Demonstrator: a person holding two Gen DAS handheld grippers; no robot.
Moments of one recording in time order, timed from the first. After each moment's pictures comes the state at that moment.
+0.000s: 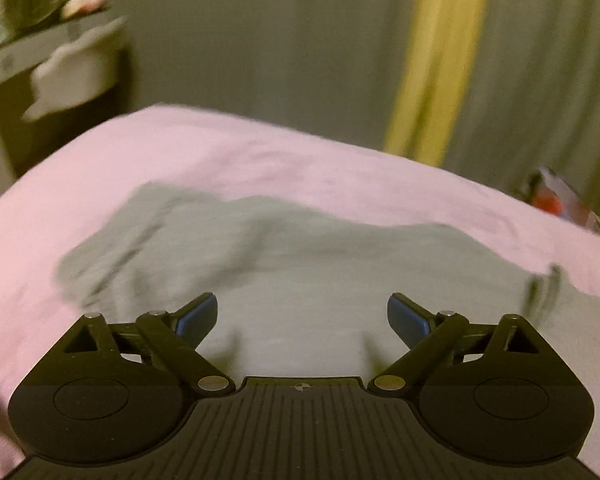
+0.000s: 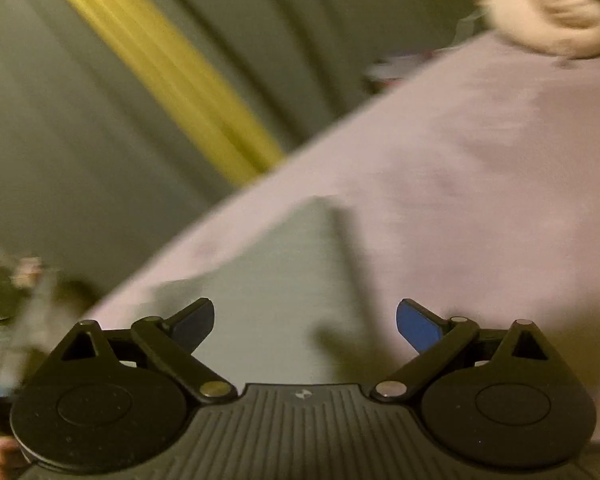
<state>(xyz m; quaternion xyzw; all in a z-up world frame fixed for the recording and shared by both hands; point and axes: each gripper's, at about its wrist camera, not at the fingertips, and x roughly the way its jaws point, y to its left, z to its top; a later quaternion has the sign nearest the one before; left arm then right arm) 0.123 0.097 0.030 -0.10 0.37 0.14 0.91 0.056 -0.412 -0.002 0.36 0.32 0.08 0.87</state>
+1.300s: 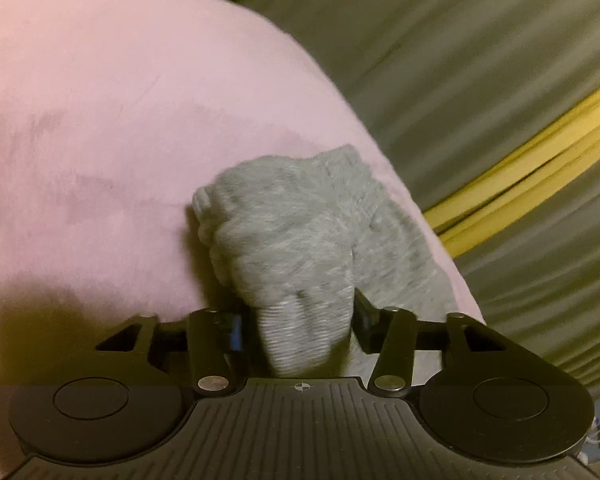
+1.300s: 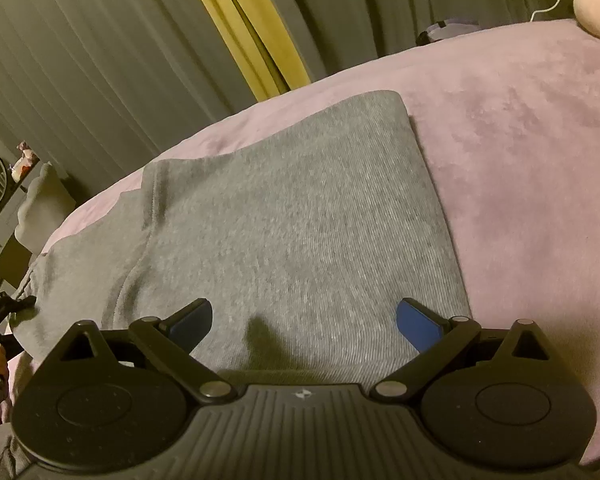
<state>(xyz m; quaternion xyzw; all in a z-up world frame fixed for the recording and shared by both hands) 0.093 0.251 -0.054 -0.42 0.29 0.15 0.85 0.082 -0.345 -0.043 0.23 0.40 0.08 0.88</state>
